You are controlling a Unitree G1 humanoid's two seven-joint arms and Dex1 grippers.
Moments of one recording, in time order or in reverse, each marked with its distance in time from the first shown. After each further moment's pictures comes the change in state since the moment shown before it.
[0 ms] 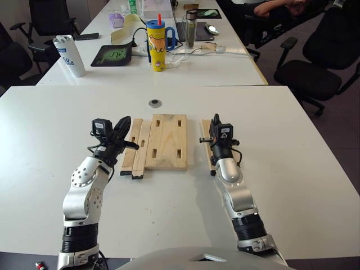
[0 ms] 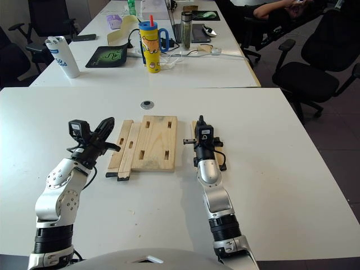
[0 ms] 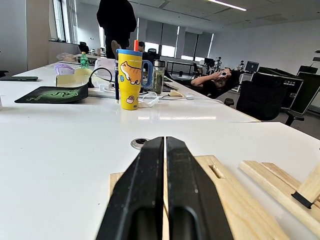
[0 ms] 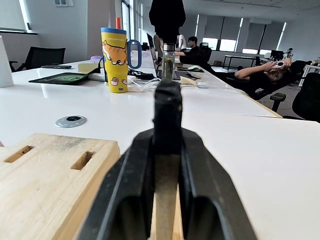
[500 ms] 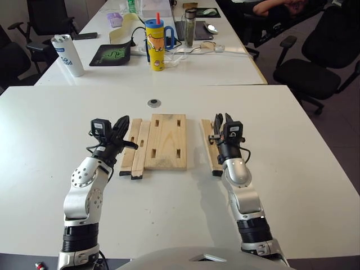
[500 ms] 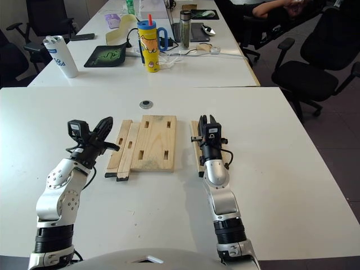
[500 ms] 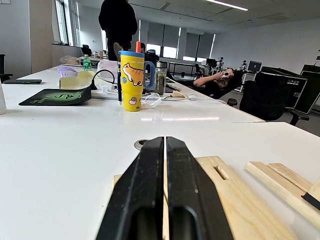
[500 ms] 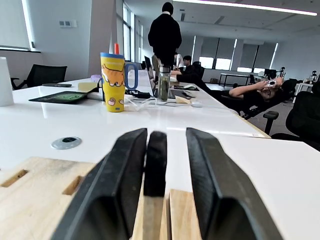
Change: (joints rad) left arm -0.001 -0.004 0.000 0.018 0.020 -0.037 0.007; right arm 0.005 0.001 -0.039 -0.117 -0.012 -0.049 0.039
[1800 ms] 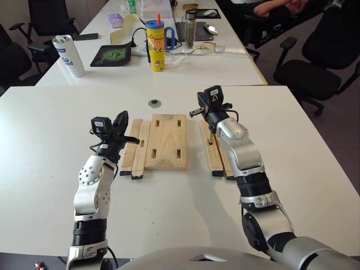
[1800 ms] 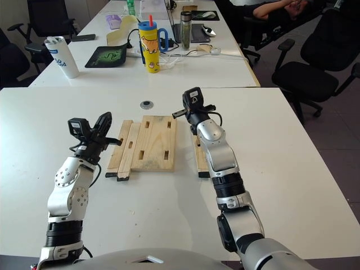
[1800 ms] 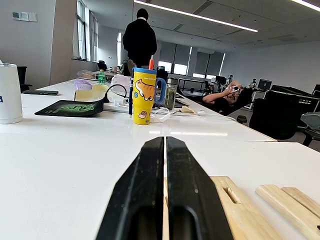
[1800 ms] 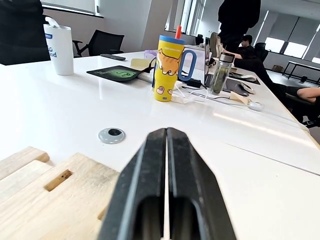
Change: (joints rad) left arm -0.045 -0.067 -0.003 0.096 0.035 -0.128 0.040; right arm -0.416 -0.084 -0.016 0.173 0.061 0.389 0.271
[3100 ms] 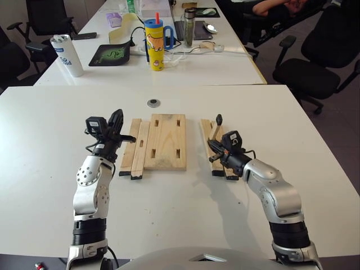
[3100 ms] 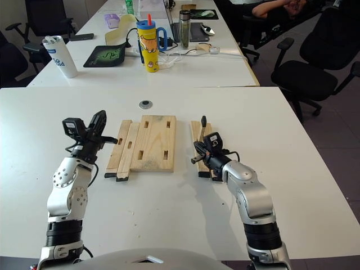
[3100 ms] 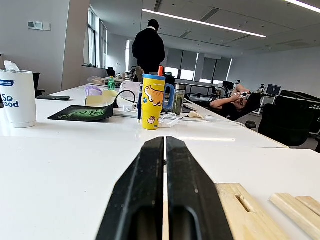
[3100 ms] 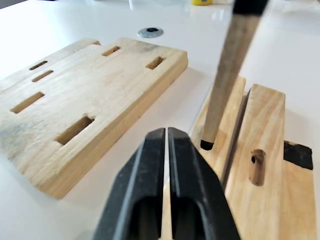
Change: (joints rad) left arm 0.002 -0.005 0.023 0.020 0.010 -0.050 0.013; right arm 0.450 -0.216 -0.033 -0.461 0.226 0.448 0.220
